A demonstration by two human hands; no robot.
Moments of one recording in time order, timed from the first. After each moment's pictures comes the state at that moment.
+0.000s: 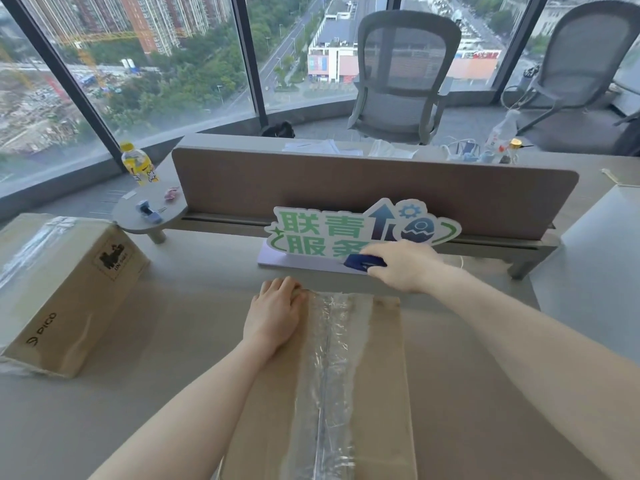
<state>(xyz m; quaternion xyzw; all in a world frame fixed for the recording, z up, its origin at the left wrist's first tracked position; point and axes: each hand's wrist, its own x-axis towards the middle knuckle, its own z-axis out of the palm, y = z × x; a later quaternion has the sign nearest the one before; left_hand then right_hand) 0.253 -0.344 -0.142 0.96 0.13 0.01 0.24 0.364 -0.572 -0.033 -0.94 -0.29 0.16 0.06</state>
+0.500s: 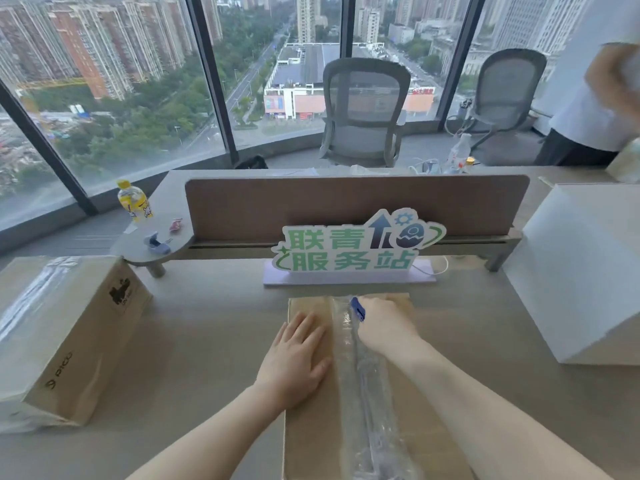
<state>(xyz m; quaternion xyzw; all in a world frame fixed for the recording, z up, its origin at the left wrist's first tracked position) 0.176 -0.319 -0.136 0.99 -0.10 -0.07 0.12 0.234 -0.502 -0.058 -0.97 -0.06 0.15 0.17</state>
